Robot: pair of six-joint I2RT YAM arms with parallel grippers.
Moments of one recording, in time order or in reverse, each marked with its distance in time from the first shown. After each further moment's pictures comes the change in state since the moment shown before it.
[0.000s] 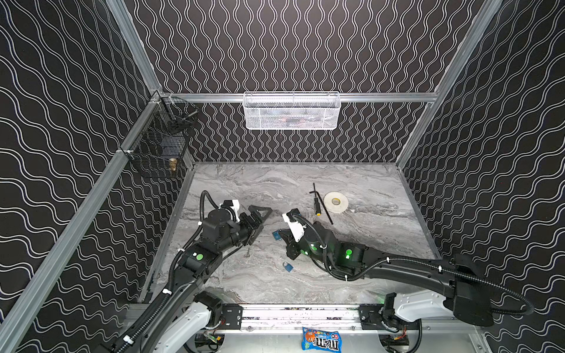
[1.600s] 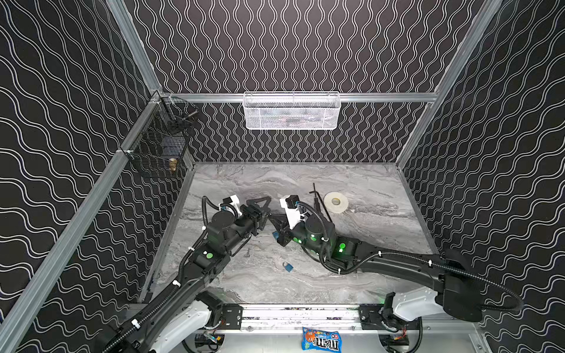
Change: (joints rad) left arm -0.085 0.061 -0.072 0.367 -0.191 -0.255; right arm -0.024 0.069 0.053 0.235 -0.051 -0.002
